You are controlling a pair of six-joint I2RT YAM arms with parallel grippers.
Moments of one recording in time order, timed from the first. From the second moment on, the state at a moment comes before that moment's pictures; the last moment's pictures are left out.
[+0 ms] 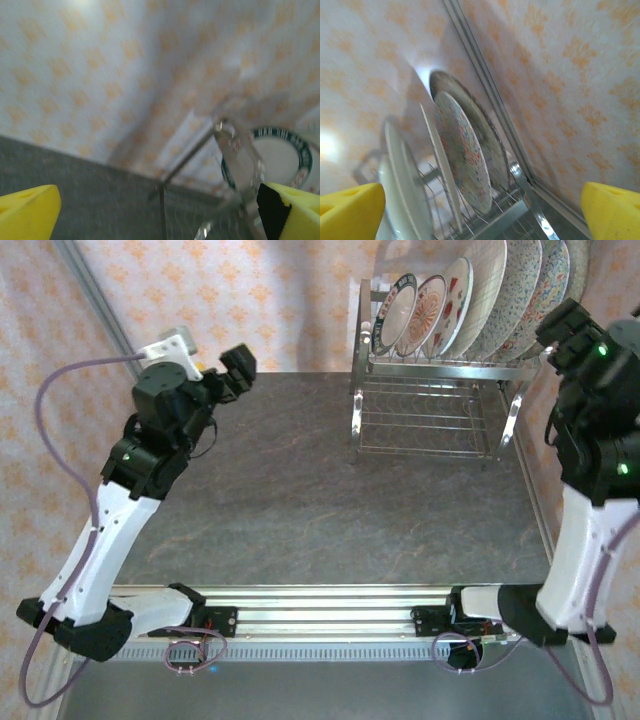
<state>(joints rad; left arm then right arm) -0.41 1.19 1.58 -0.53 -0.28 -0.57 0.01 1.34 2.28 -1.04 0.48 0.44</state>
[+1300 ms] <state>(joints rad) -0.52 1.26 1.65 -0.57 0.06 -0.58 -0.52 1.58 2.30 -0.97 -0.44 0.23</state>
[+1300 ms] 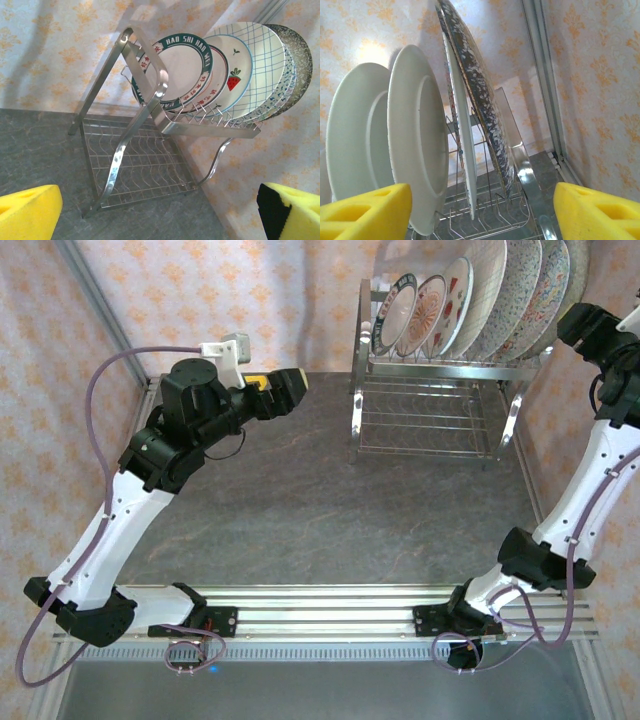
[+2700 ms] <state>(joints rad) -0.52 1.29 1.64 -0.54 0.08 -0.59 -0.45 1.77 2.46 -0.98 -0.24 0.23</state>
